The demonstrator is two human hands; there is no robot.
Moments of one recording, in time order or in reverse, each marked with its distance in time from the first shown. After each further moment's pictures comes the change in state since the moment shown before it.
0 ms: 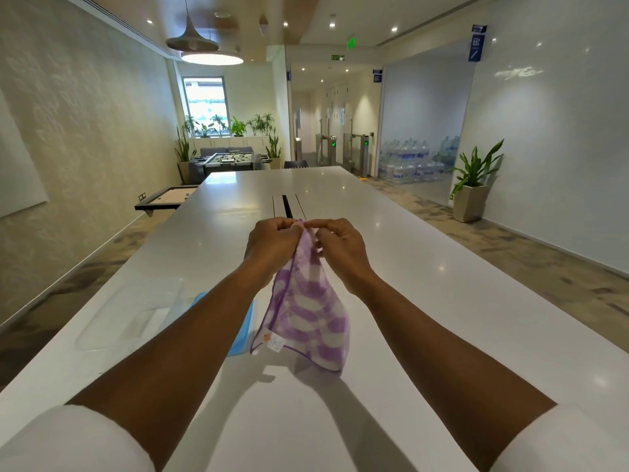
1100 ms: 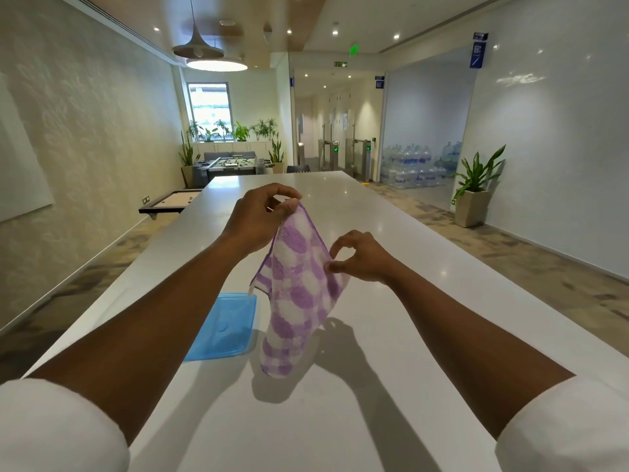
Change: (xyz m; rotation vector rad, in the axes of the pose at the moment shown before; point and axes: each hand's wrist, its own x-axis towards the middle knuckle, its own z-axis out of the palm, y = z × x) left_hand 0.016 0.026 -0.051 0.103 -0.062 0.333; right_hand 0.023 0.017 -0.054 -0.658 -0.393 -0.101
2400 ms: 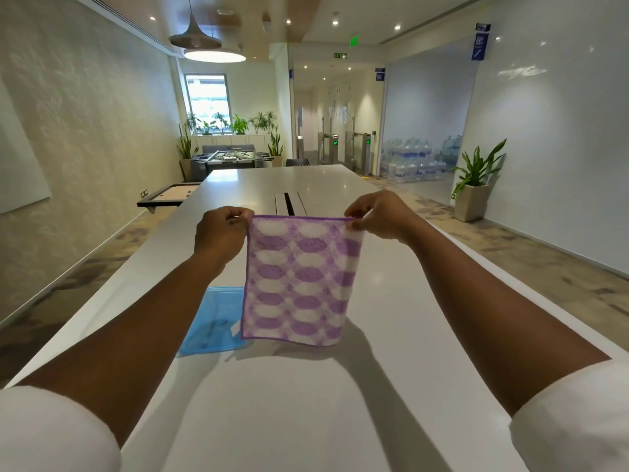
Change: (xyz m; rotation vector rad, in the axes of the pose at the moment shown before) left_hand -0.019 -0.055 -0.011 -0.047 0.221 -0.361; right_hand 0.007 -0.026 -0.058 -0.039 0.131 0.024
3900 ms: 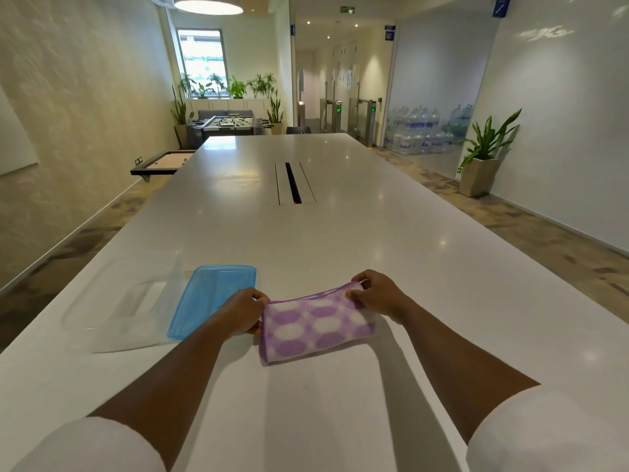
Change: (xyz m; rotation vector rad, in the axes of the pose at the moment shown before) left_hand -0.055 -0.140 0.059 0.126 -0.526 -0.494; right_hand -0.032 0.125 0.163 0.374 -0.187 0.437
